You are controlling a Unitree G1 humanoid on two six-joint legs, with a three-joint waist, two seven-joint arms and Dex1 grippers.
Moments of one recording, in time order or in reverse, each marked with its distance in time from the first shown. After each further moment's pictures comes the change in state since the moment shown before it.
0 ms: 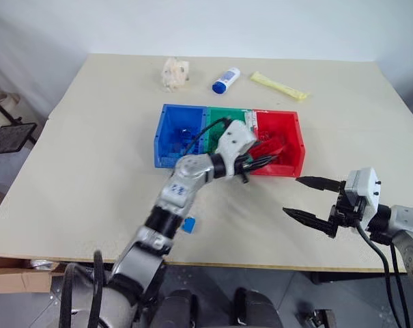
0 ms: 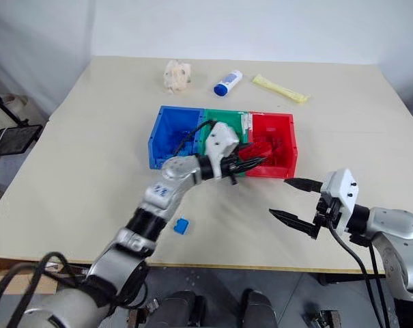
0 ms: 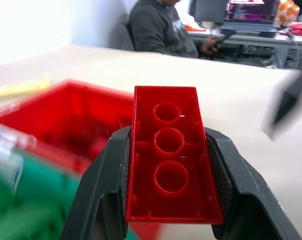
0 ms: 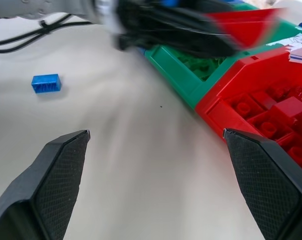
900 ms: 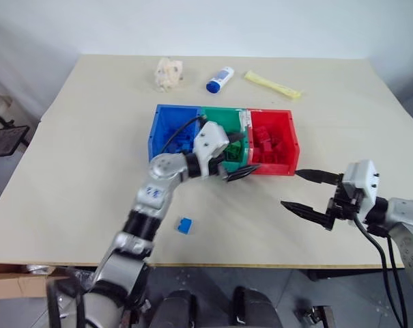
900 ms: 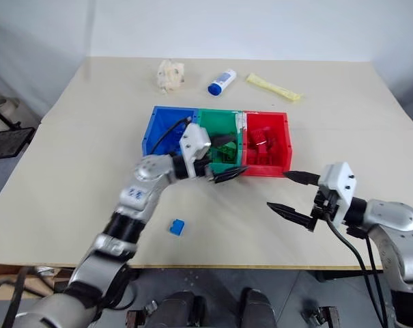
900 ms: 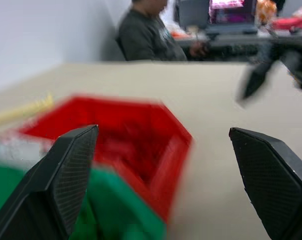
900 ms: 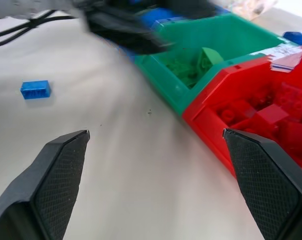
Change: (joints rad) left arm 0.288 0.290 0.069 -0.432 -0.097 0.109 -0.234; right arm -0.130 -0.010 0.065 0.083 -0.001 -0.007 0.029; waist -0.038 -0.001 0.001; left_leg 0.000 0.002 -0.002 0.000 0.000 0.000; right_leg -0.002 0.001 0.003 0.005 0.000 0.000
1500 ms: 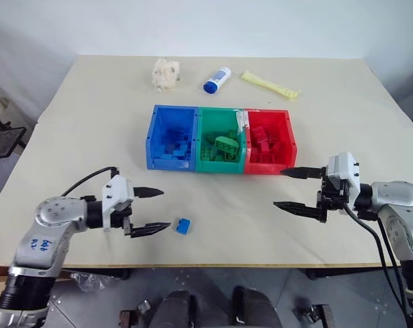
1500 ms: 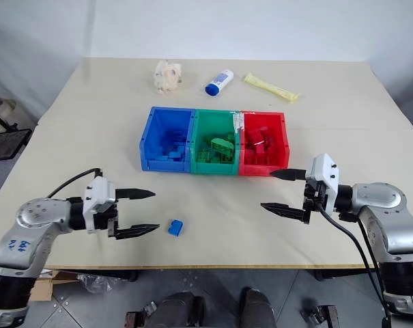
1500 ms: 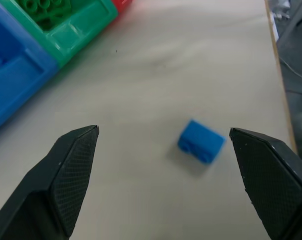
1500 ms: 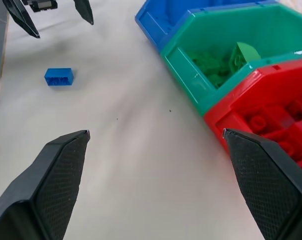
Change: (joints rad) left arm 0.490 0.527 0.265 -0.269 -0.176 0.078 -0.300; right arm -0.154 -0.024 0.121 0.177 -0.050 -0.044 0.160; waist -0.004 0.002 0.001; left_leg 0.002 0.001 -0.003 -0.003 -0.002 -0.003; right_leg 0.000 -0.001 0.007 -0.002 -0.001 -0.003
